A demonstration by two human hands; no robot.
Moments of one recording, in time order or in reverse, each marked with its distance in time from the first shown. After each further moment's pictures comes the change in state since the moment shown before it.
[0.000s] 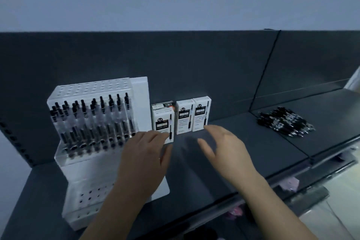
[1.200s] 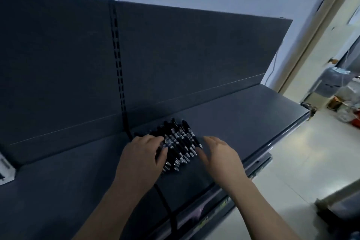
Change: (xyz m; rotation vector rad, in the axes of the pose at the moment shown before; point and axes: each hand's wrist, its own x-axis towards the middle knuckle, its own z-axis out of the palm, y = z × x) left_hand 0.224 0.376 0.323 -0.197 -0.246 0.040; right_hand 0.076 0.503 -0.131 -0.218 -0.138 0.309
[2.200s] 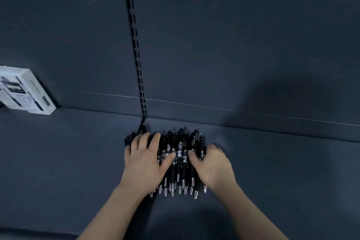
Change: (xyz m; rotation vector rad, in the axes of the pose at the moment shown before) left_hand 0.068 0.029 0.121 0.226 -0.101 -0.800; right_hand 0.176 0.062 0.082 0.229 -0.446 -0.227
